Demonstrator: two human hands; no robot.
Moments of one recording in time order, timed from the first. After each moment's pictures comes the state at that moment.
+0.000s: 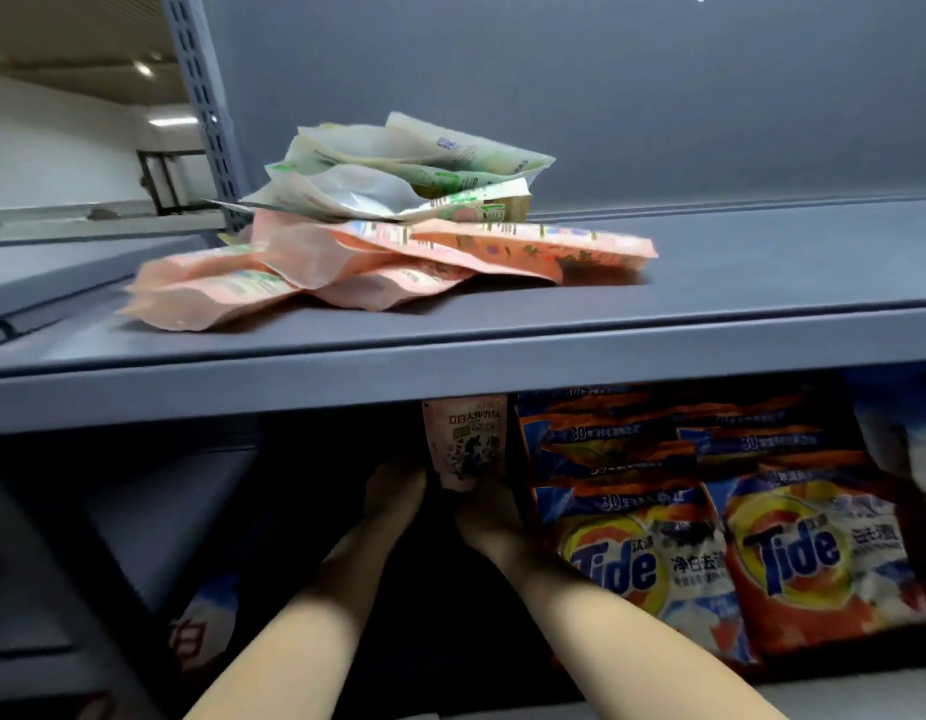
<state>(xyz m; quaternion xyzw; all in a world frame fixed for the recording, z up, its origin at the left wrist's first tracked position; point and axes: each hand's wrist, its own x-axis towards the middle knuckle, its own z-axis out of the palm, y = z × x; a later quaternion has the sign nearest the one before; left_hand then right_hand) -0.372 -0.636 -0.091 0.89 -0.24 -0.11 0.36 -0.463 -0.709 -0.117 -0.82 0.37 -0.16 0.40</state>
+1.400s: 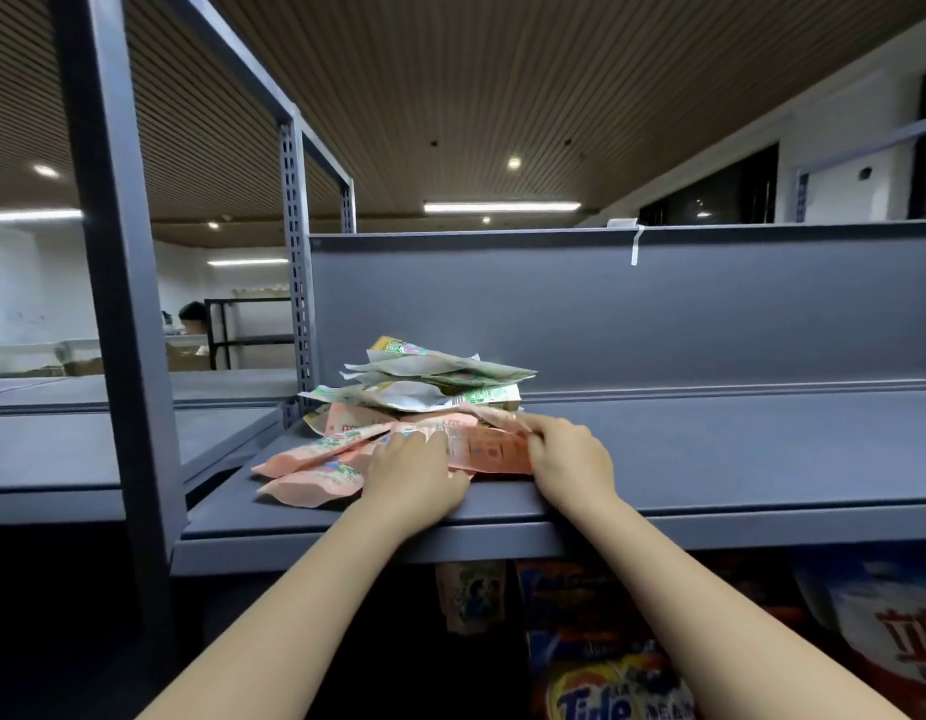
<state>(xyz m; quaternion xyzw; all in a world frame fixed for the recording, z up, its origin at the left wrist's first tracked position) -0.470 -0.561 0.167 0.87 -0.43 0.19 0.12 -0.574 -0.698 0.156 -0.87 0.30 -0.38 0.10</state>
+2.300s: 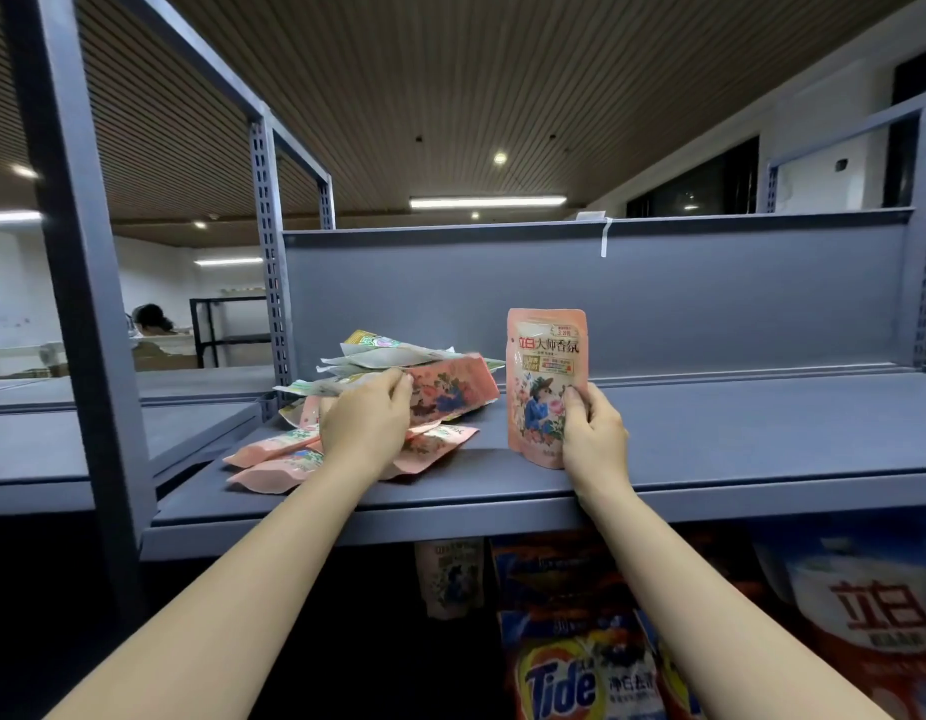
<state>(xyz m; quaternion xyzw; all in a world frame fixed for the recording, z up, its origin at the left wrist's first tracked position) -0.470 -0.570 0.188 0.81 -0.37 0.30 0.35 -0.621 -0.720 0.151 -0.64 0.20 -0.58 0.47</state>
